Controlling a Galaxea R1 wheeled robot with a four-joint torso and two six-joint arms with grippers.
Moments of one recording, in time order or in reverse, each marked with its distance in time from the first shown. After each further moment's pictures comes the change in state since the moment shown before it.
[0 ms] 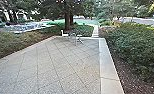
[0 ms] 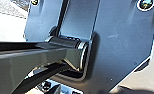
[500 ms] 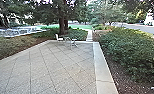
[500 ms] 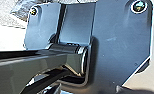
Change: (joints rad) left arm 0.180 0.085 -0.030 0.029 -0.084 0.153; right arm -0.009 0.006 0.001 0.001 0.001 0.006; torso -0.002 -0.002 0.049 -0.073
